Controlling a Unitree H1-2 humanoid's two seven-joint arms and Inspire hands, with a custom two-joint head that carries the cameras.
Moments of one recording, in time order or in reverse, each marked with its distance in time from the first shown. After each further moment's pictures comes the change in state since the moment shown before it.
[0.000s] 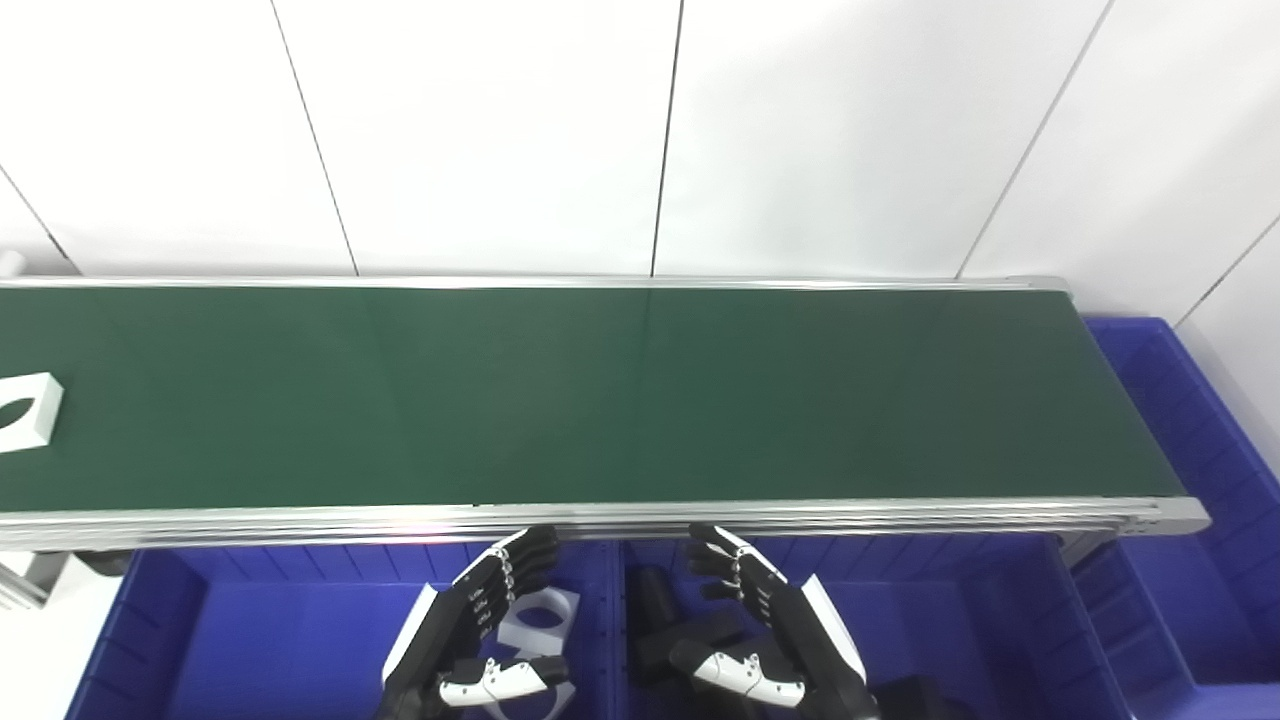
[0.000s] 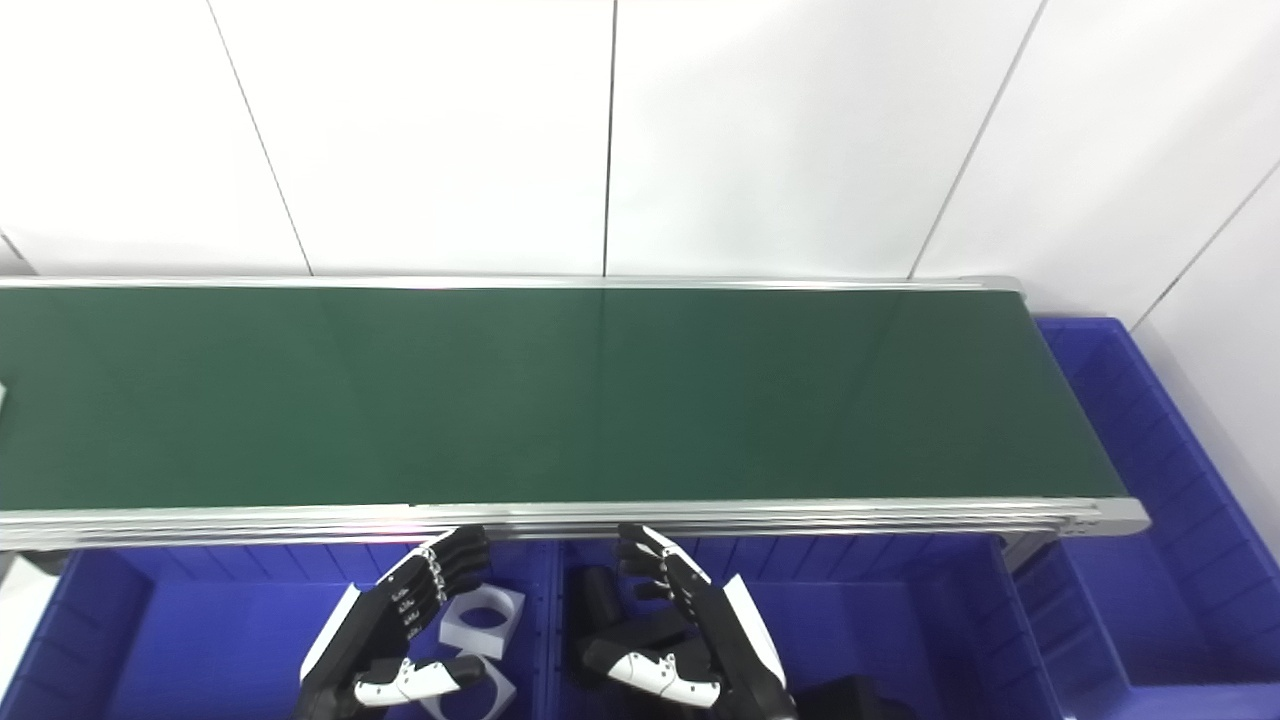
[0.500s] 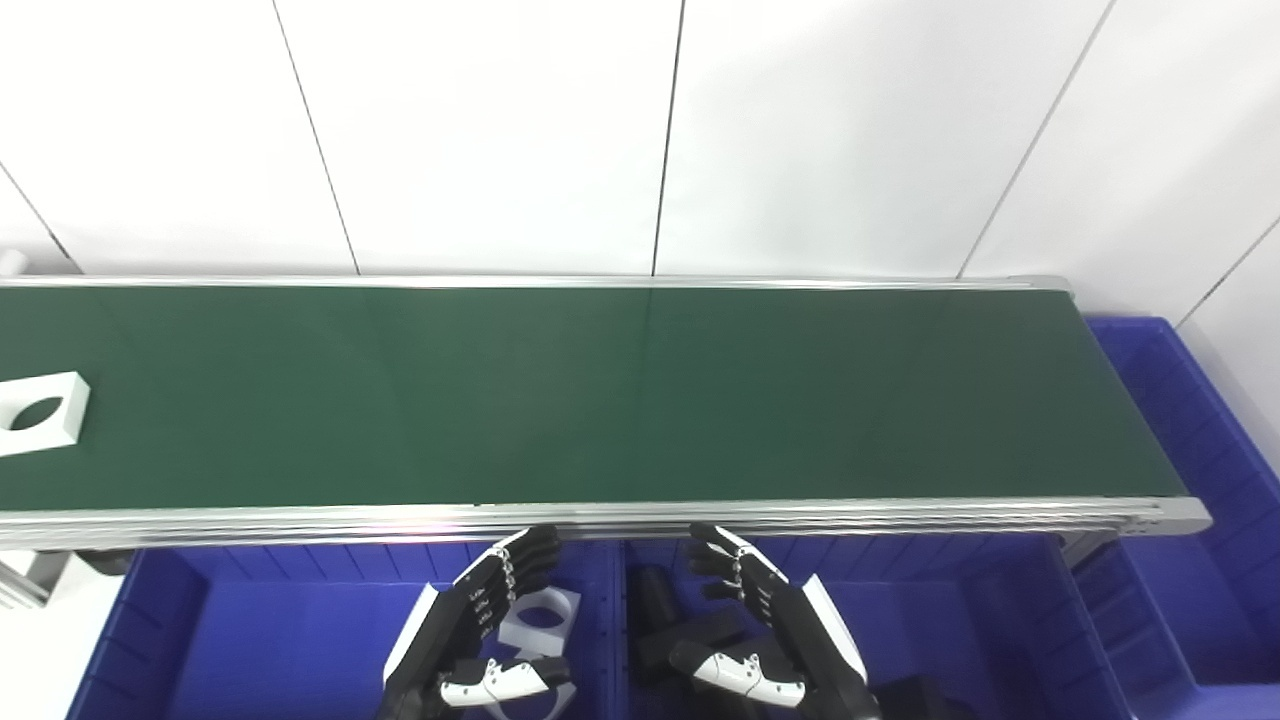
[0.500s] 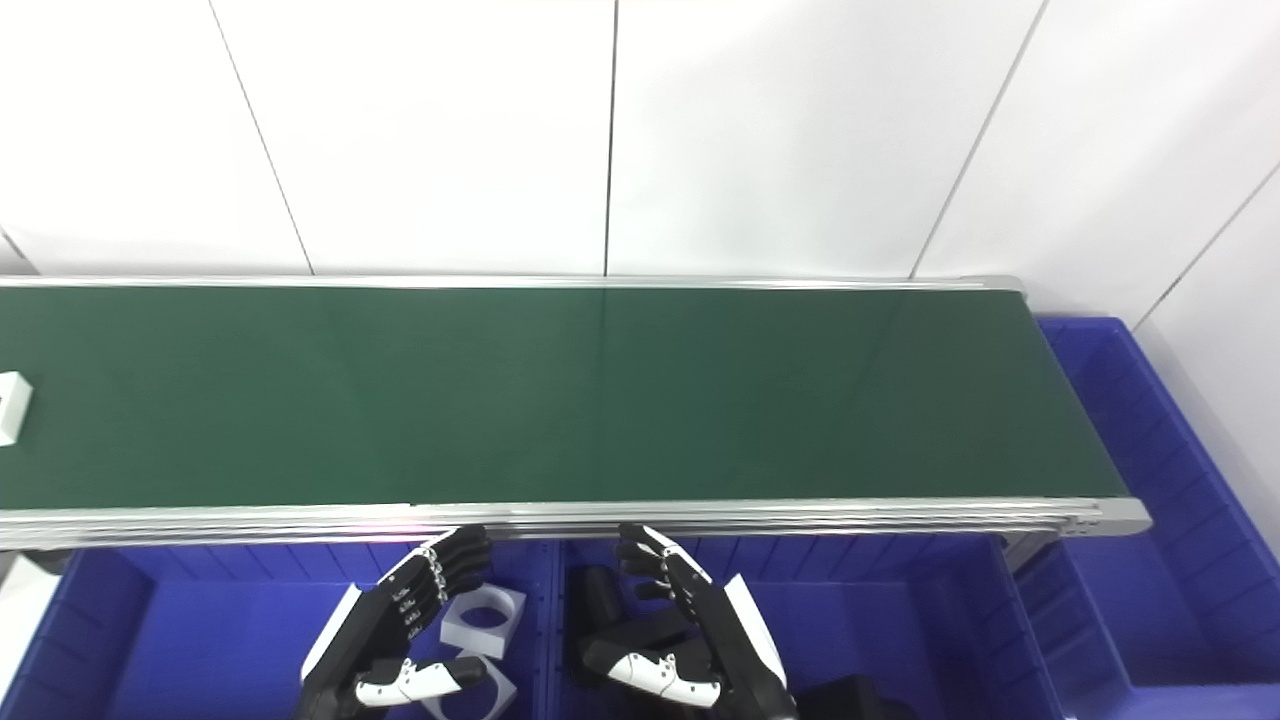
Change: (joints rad) left arm -0.001 0.000 0.000 0.005 0.000 -0.011 0.000; right arm -0.001 0.000 0.000 0.002 -0.002 0.000 -0.001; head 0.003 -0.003
